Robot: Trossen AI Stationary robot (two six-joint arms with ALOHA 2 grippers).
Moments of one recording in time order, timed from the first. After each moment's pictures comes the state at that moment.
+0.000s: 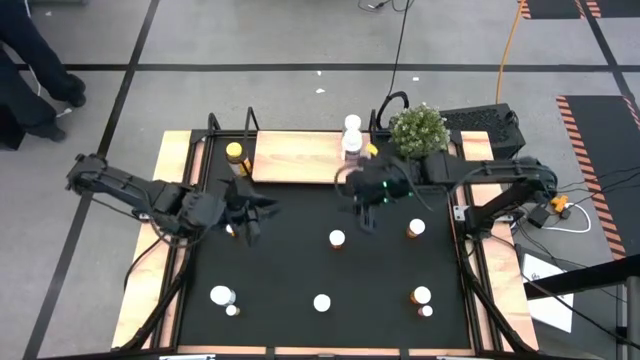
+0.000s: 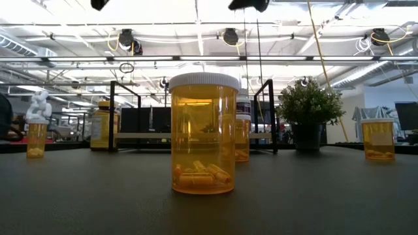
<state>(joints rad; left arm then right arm) -0.35 1.04 1.00 -0.39 -0.58 -0.54 0.05 1.47 1.49 -0.73 0.02 0.09</state>
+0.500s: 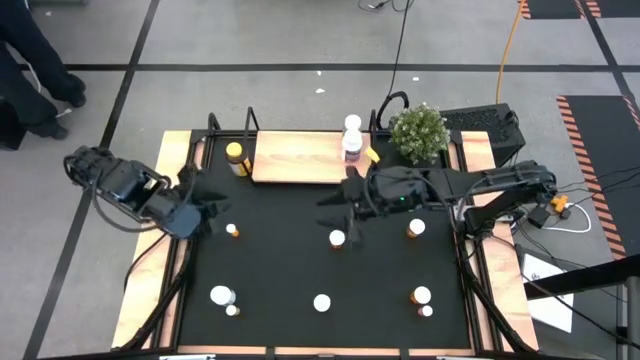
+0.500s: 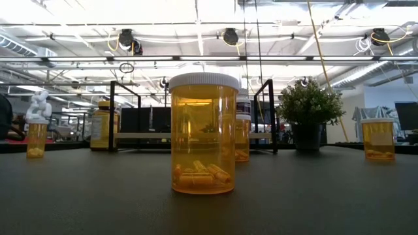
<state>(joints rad) -0.50 1.15 1.55 -1.53 -0.53 -0.87 0.16 1.49 1.49 -0.29 0.08 0.26</state>
